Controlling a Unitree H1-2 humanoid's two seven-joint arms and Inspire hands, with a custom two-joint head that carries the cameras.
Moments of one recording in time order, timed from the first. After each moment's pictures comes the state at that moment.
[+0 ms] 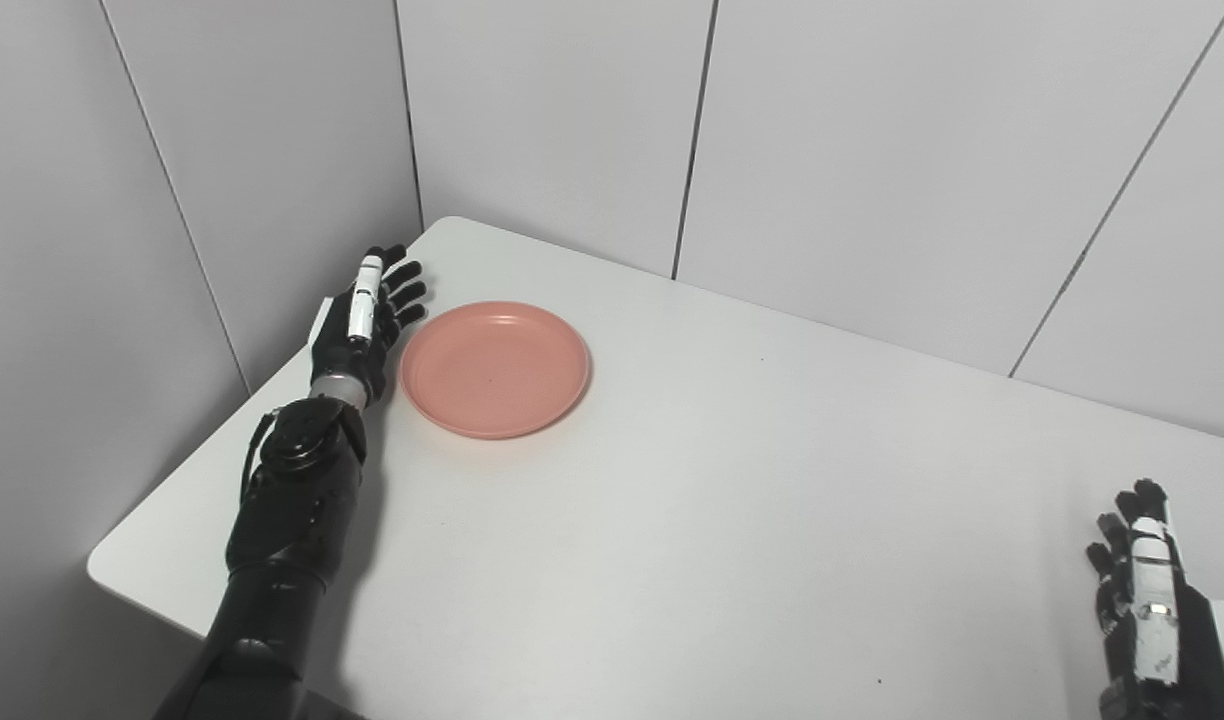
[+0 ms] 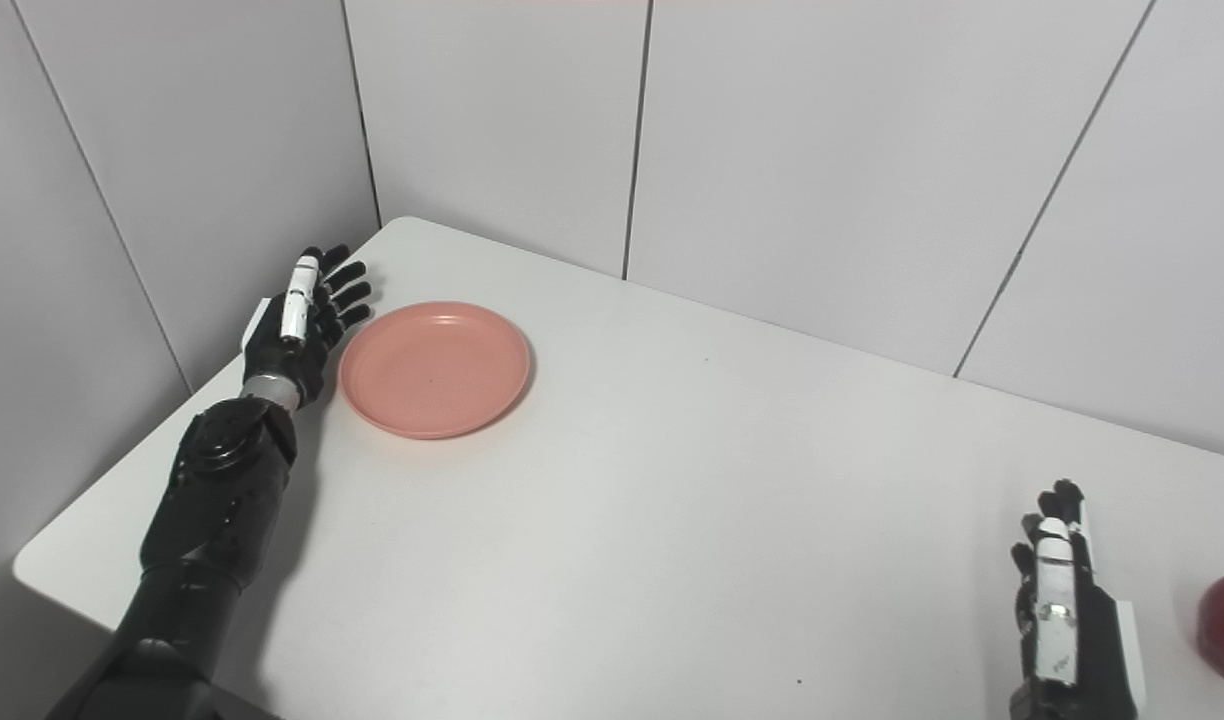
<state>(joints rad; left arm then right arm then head) -0.39 0.35 0.40 0.44 -0.32 0.10 0.01 -0.10 -0.06 -0.04 -0.23 0.07 0.27 0.03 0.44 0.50</state>
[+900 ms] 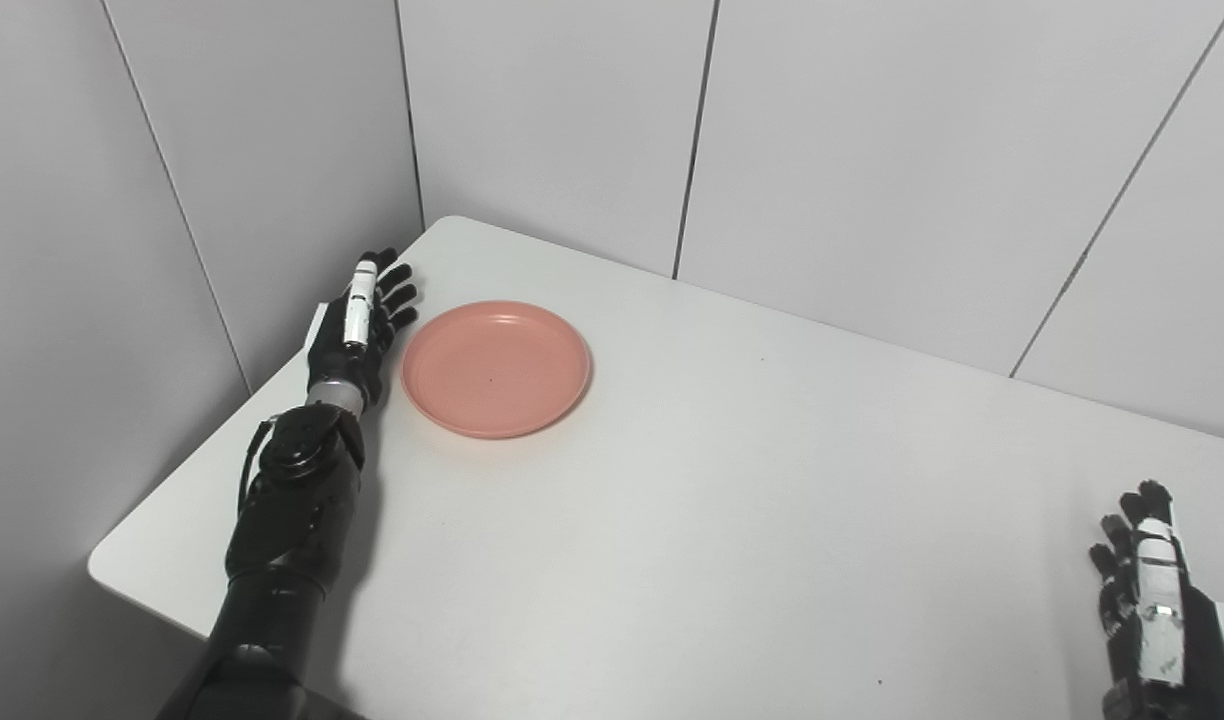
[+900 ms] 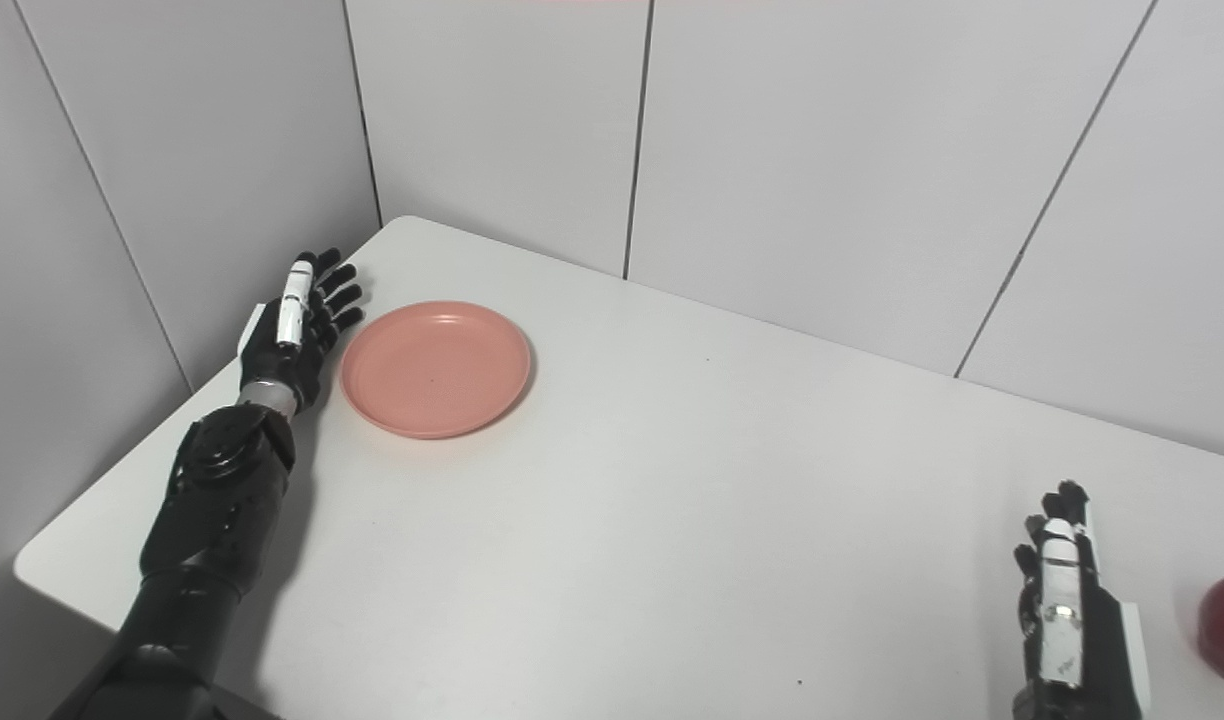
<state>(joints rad) -0.38 0.34 0.41 0.45 -0.32 0.07 0.02 -0.10 -0.06 -0.05 -0.23 0.08 0.28 0.02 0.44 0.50</state>
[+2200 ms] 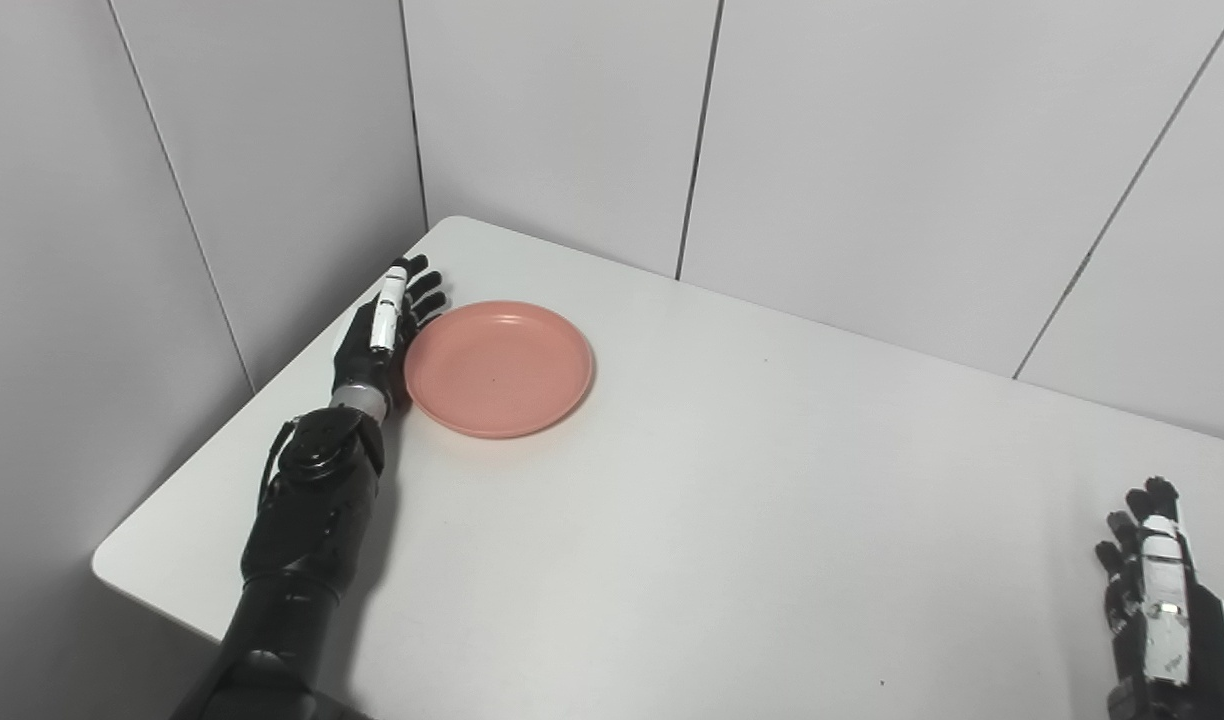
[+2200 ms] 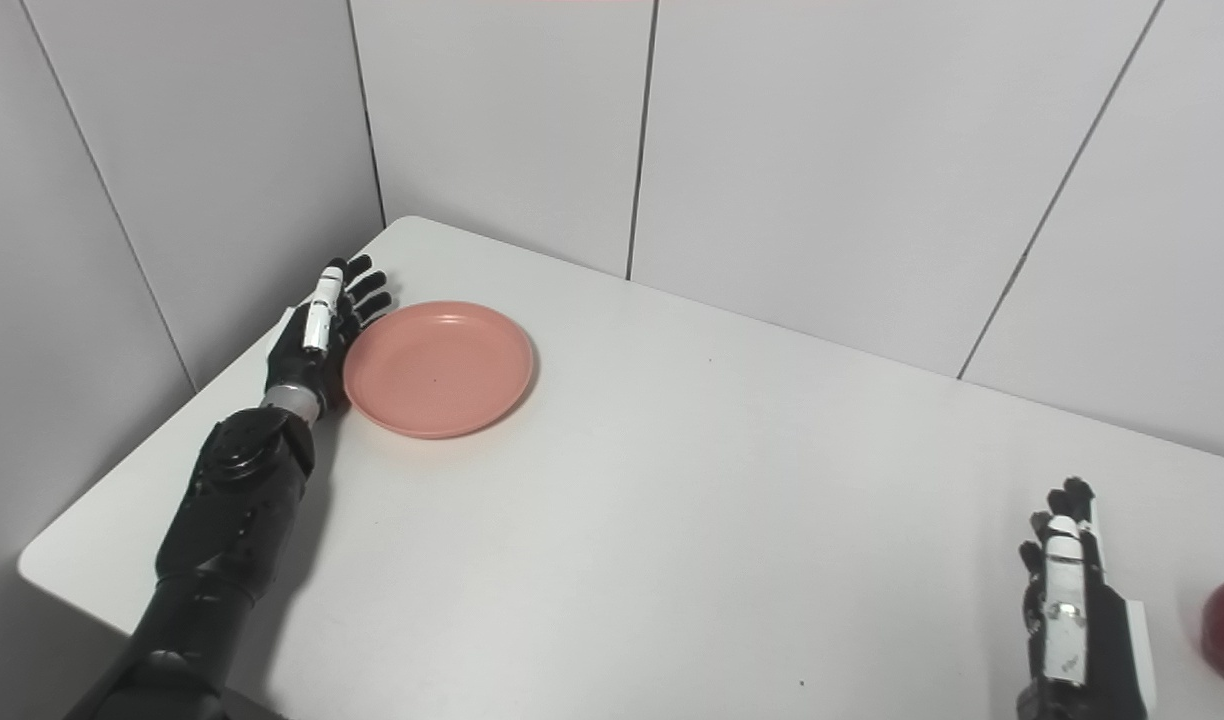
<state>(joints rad) -0.38 0.32 0.36 0.41 -0.33 0.13 0.00 -0.10 -0.06 -0.05 -0.26 0.07 0.29 0.02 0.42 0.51</state>
